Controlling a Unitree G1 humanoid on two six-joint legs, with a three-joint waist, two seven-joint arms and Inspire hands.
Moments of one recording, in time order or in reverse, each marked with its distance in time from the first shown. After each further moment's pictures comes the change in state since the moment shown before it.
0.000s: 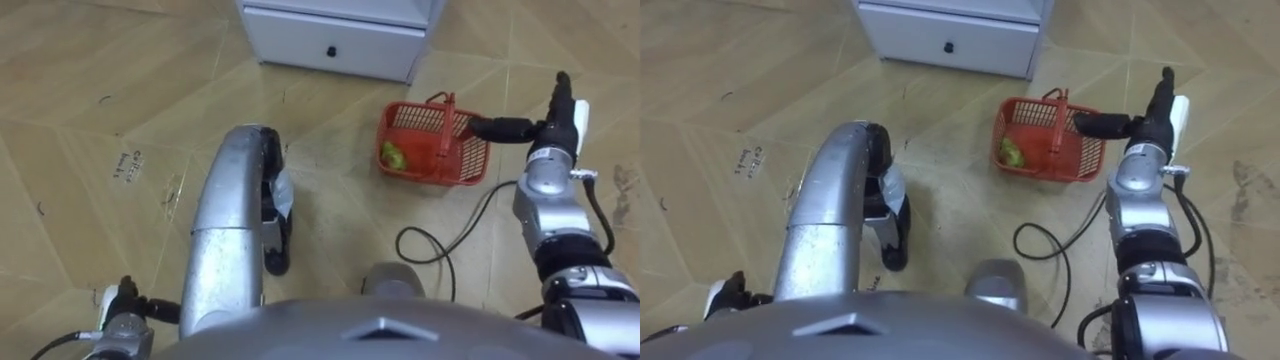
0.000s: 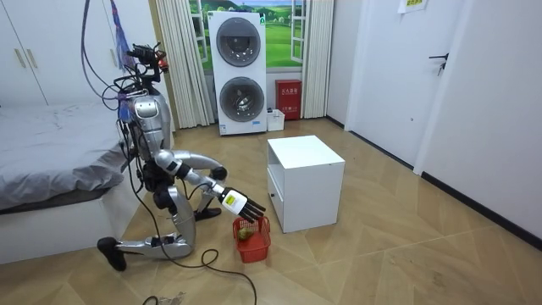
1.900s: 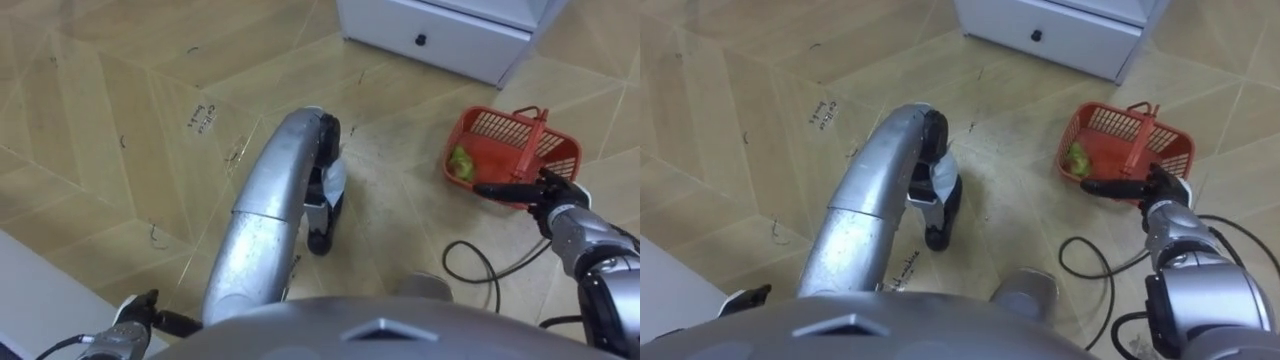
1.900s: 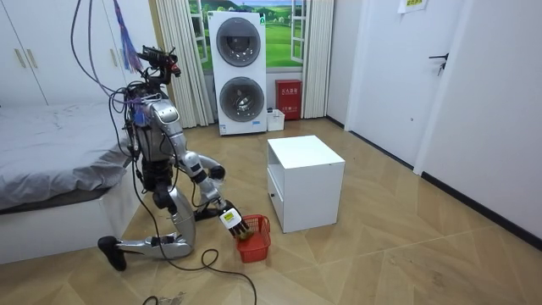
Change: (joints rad) left arm 0.016 0.035 -0.039 0.024 0.001 0.030 -0.224; right arm -0.111 -0.160 0.119 0.531 0.391 0.028 0.358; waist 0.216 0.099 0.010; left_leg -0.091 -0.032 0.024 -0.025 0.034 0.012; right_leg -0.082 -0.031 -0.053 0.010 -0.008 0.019
